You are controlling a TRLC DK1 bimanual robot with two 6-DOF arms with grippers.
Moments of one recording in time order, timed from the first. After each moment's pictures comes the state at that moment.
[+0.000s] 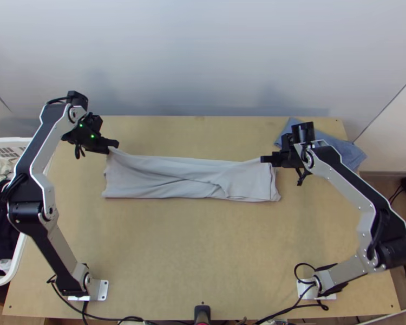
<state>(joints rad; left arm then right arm) 0.08 1.98 1.85 -1.17 0.13 0.17 0.20 1.65 1.21 -0.51 -0.15 0.16</state>
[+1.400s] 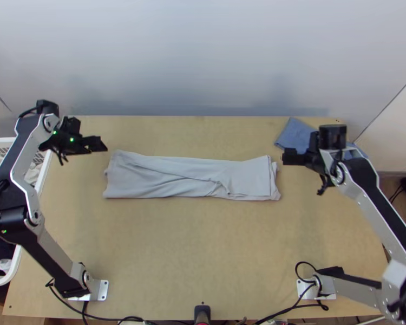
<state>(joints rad) 0.26 1.90 1.68 -1.00 0.42 0.20 0.19 1.32 1.17 -0.64 0.08 0.20</state>
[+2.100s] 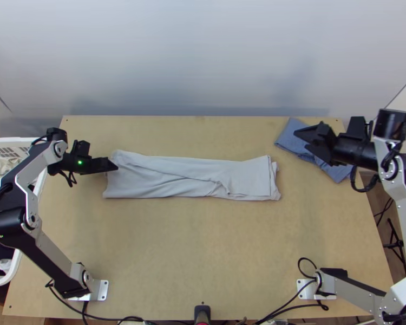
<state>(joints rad) 0.29 1.88 1.32 -0.74 0.59 0.28 -0.04 1.25 1.43 -0.85 -0.68 0.60</state>
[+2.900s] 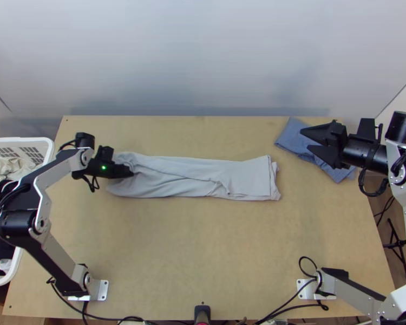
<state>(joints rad) 0.11 1.85 1.20 -0.57 0.59 0.12 -0.10 1.21 1.43 -0.86 -0.80 0.67</state>
